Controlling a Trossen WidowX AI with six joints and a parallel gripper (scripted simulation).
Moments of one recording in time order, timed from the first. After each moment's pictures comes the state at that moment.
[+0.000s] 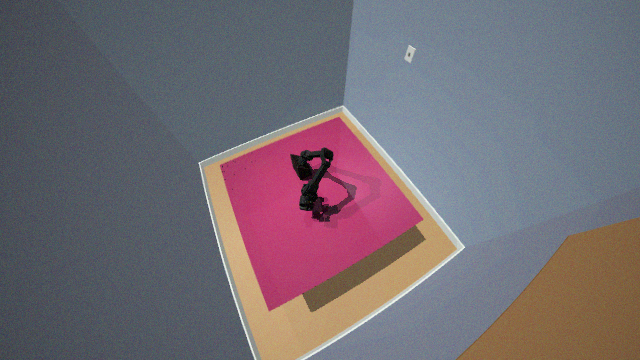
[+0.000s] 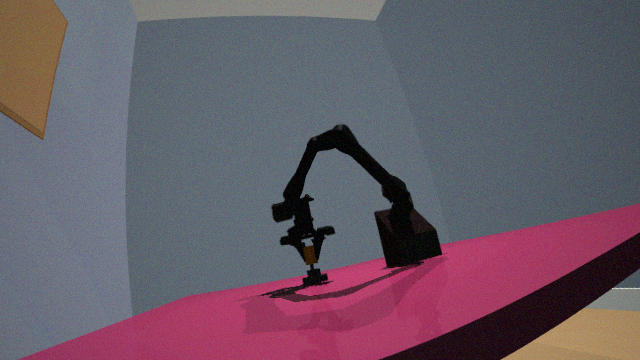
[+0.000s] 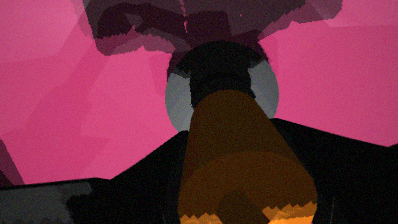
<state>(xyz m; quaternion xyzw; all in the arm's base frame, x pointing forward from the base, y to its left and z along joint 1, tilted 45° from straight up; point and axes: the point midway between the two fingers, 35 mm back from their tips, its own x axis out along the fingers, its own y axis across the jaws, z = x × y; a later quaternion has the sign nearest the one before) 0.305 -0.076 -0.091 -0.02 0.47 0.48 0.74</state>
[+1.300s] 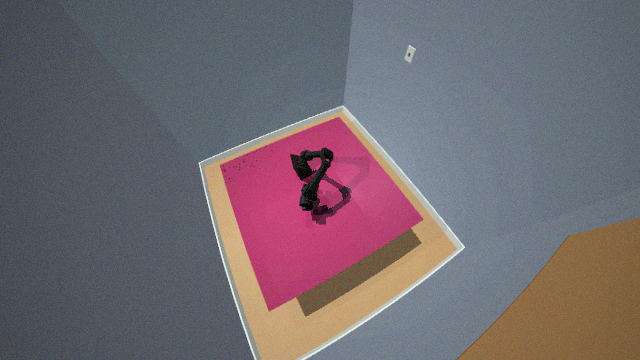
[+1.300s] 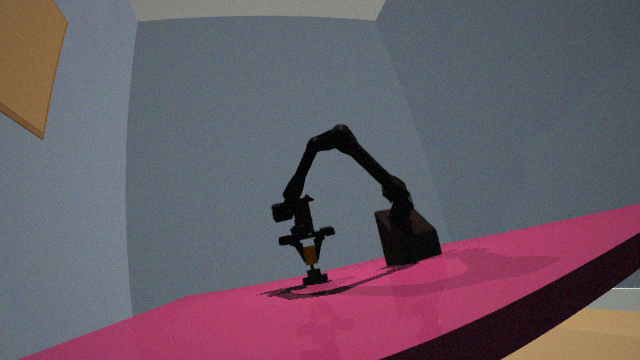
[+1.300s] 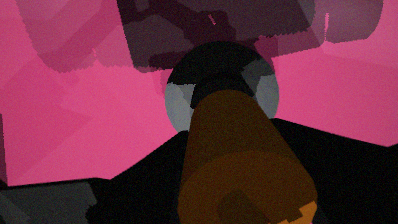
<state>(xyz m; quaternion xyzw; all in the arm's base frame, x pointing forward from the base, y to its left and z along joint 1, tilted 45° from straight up) 0.305 -0.076 -0.091 -0.10 0.42 0.53 0.73</state>
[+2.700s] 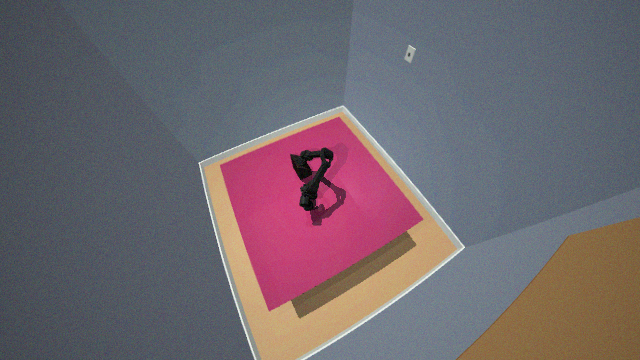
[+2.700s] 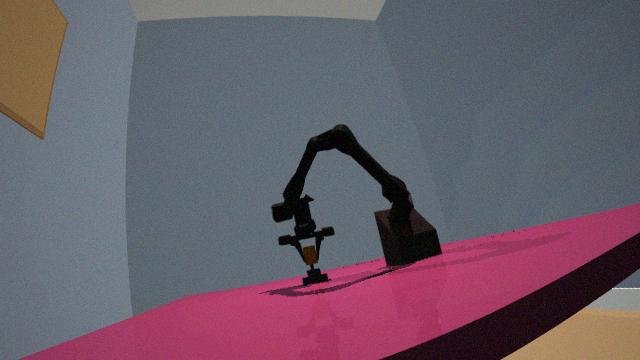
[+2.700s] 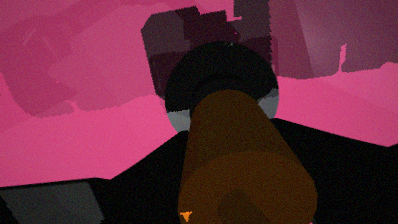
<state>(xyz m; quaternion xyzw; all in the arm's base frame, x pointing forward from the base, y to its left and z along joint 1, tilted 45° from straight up) 0.305 -0.076 -0.091 -0.18 0.36 0.57 0.72</state>
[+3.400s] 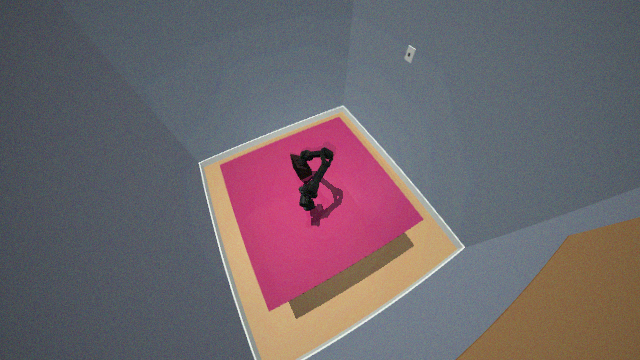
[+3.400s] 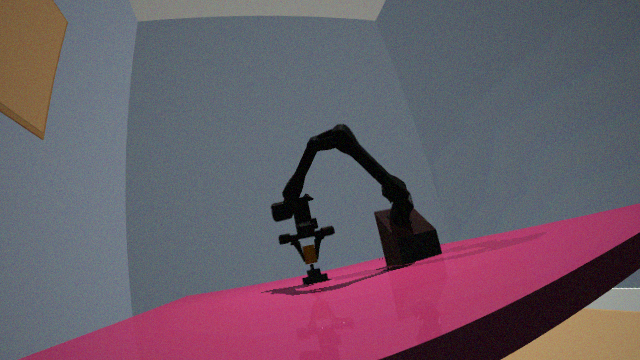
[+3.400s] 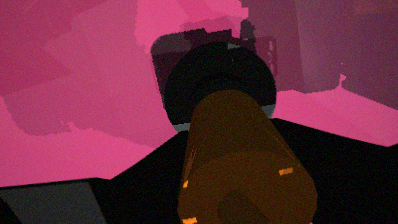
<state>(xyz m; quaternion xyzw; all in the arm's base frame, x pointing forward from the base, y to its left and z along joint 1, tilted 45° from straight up) 0.306 -0.078 -0.089 -0.23 0.31 0.60 0.70</state>
